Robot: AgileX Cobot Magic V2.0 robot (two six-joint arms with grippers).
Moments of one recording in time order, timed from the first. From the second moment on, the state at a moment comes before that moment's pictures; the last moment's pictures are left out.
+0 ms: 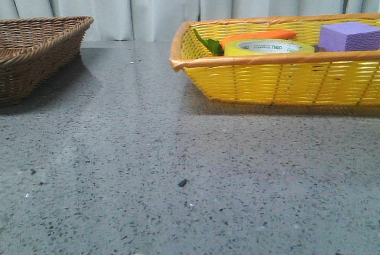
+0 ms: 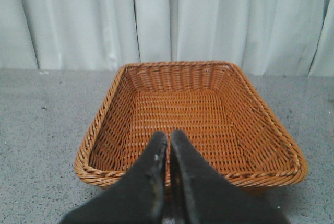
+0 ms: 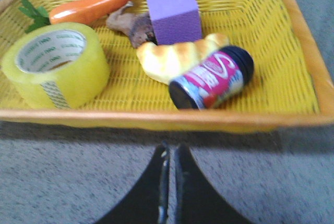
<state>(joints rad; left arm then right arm) 0.00 0.27 -0.38 -0.05 0.28 0.01 -0.02 0.45 -0.49 0.13 0.54 -0.03</state>
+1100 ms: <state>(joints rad) 0.00 0.38 -0.46 -0.05 0.33 0.01 0.41 1.72 -1.56 0.08 1.02 -0.07</state>
